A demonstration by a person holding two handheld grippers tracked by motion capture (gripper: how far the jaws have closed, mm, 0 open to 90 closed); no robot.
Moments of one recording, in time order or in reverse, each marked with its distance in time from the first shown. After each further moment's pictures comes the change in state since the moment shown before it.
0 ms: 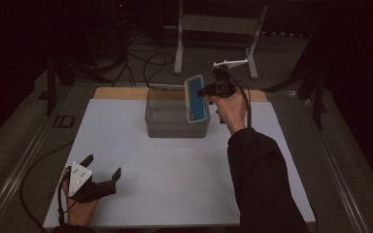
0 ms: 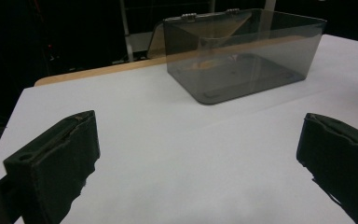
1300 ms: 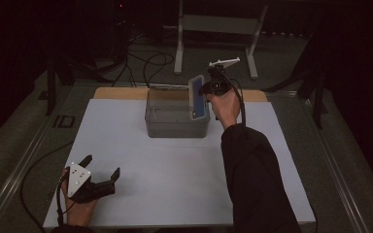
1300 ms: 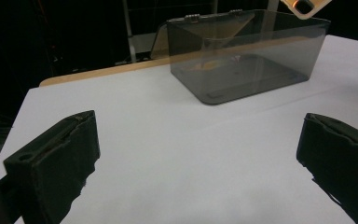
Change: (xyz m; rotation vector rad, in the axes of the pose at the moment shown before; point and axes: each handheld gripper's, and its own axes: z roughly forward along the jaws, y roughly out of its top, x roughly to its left) left arm 0.002 -0.001 -0.002 -0.005 0.010 0.002; right arm -0.006 0.010 0.030 0.017 -0.169 0.016
